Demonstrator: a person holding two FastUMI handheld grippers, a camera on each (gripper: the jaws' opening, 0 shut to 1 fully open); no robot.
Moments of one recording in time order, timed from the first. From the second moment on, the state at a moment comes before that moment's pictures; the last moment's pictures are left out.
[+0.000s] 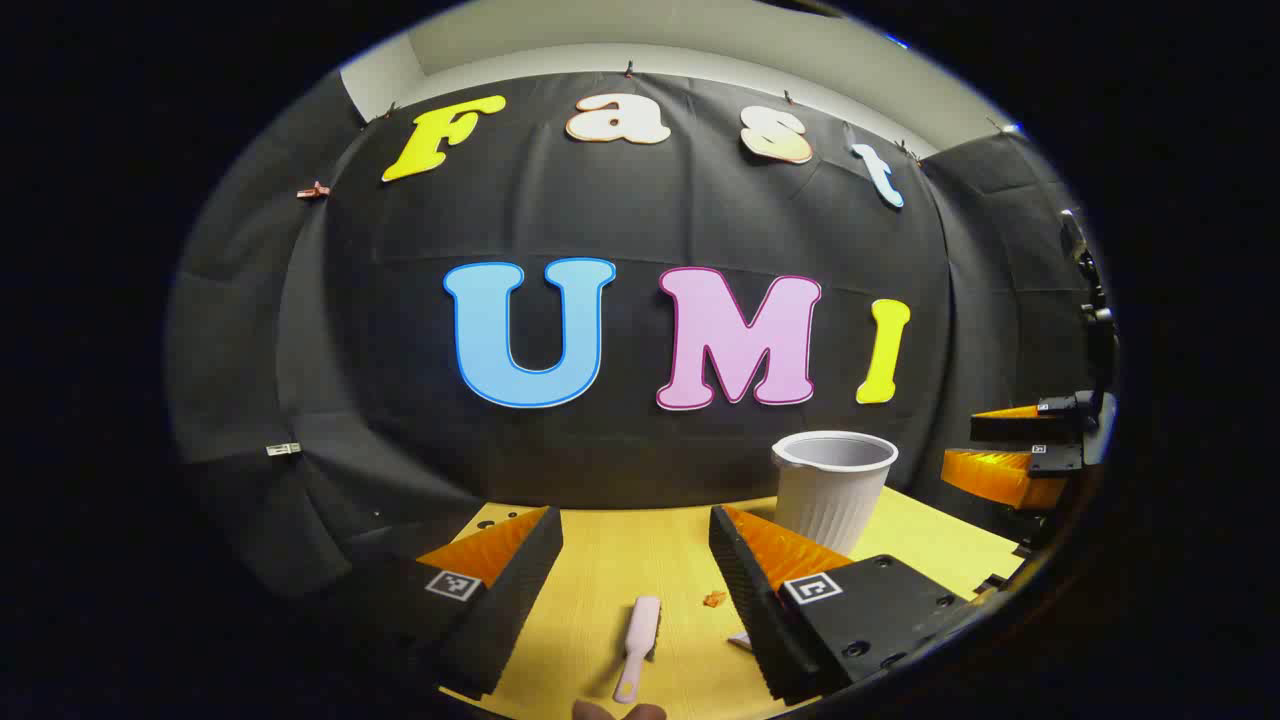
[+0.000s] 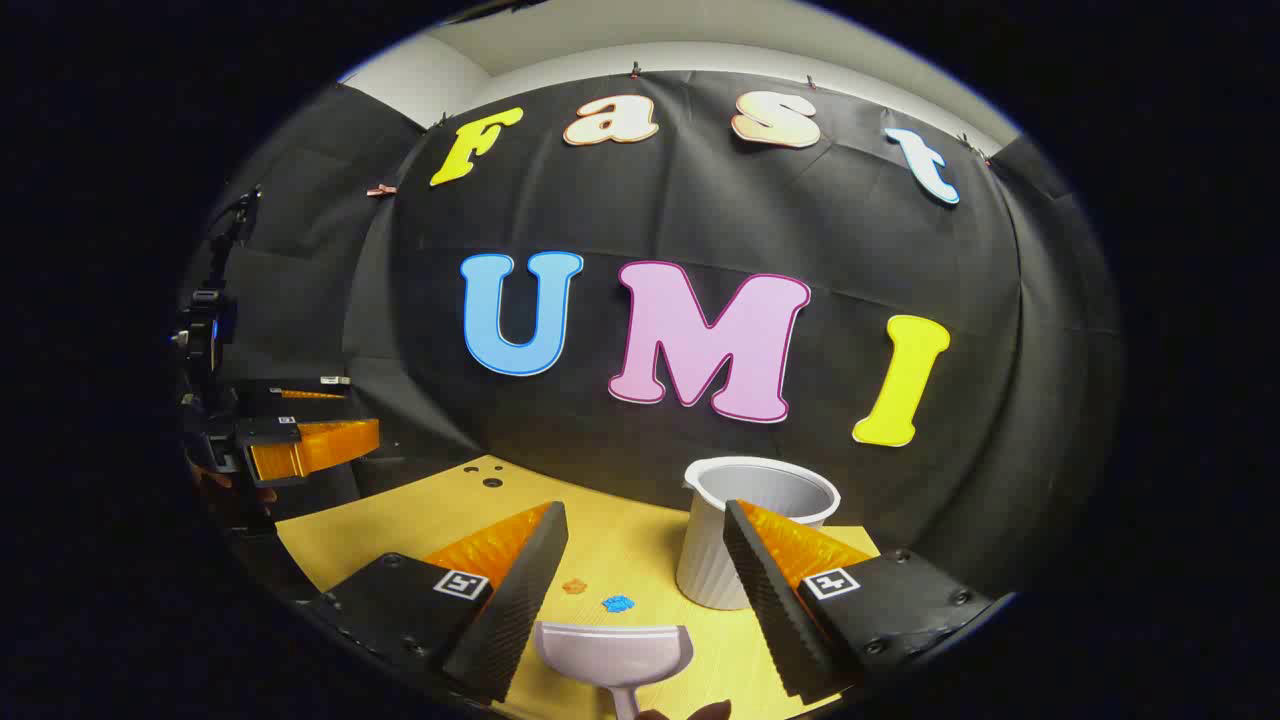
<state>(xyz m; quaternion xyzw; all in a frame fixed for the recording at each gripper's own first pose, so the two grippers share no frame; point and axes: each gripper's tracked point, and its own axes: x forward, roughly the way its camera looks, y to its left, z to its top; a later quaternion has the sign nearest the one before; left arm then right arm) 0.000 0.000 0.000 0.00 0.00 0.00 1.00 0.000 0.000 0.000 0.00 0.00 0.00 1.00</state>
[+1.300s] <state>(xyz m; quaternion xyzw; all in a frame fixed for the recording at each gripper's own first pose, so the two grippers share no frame) 0.022 0.004 -0.046 0.01 0.04 -0.03 1.00 -0.043 0.005 -0.225 0.02 0.40 0.05 0.91</state>
